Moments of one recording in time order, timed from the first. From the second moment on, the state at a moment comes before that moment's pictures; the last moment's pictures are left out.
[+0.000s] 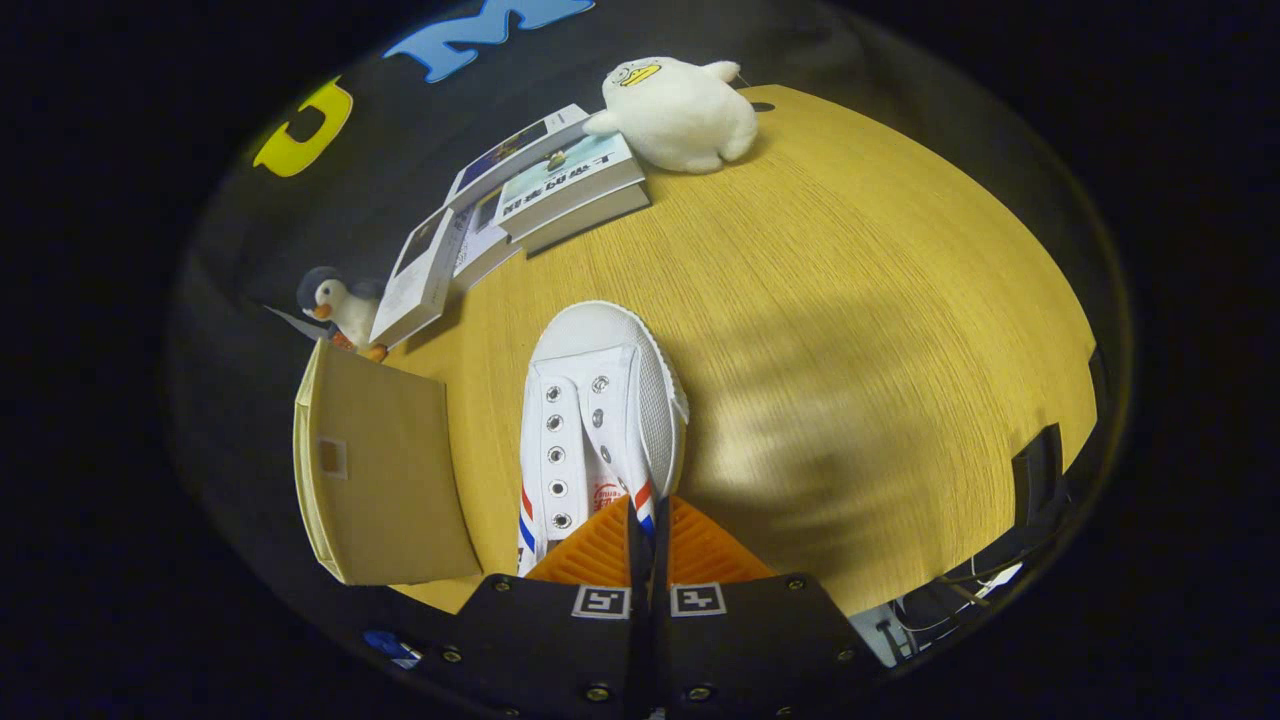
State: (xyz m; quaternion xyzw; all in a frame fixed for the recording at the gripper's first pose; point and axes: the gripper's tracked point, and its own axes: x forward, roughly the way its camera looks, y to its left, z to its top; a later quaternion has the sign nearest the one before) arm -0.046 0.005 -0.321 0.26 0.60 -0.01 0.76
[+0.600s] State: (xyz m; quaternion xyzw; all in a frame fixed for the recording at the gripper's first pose) arm -0.016 0.069 -0.237 0.26 0.57 0.04 0.78
